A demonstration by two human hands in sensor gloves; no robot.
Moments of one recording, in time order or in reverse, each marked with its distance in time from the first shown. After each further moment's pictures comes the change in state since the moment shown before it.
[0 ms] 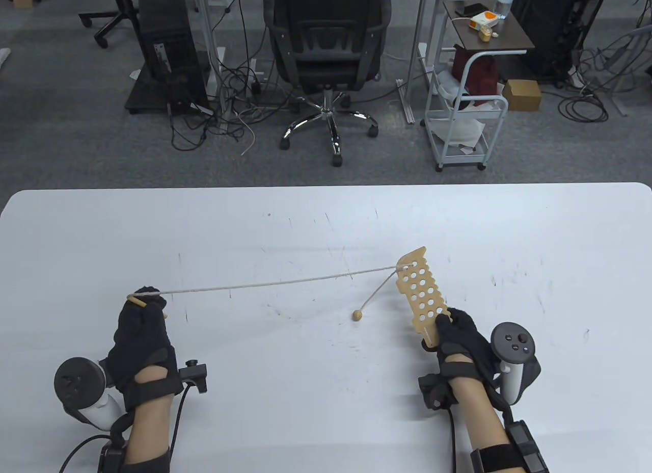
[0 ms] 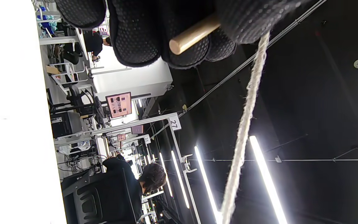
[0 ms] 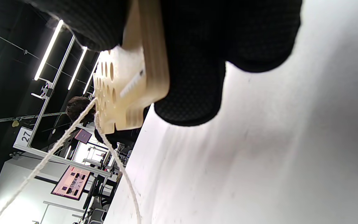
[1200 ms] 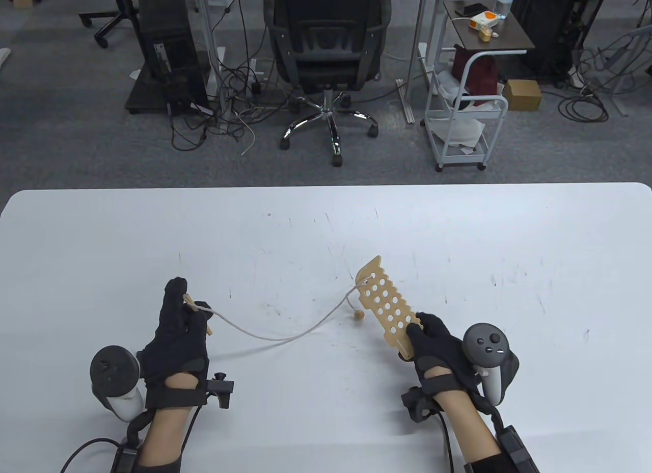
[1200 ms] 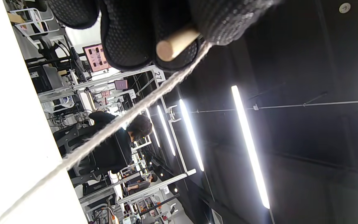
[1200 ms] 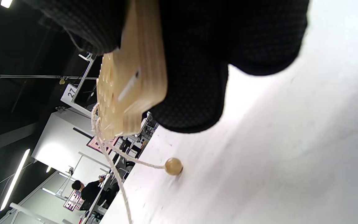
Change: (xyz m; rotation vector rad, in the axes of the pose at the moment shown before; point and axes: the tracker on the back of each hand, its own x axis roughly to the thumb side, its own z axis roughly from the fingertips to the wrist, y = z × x) left_hand 0.011 -0.044 0.012 -0.270 -0.091 -0.027; right_hand 0.029 0.031 0.027 0.147 -0.220 0.107
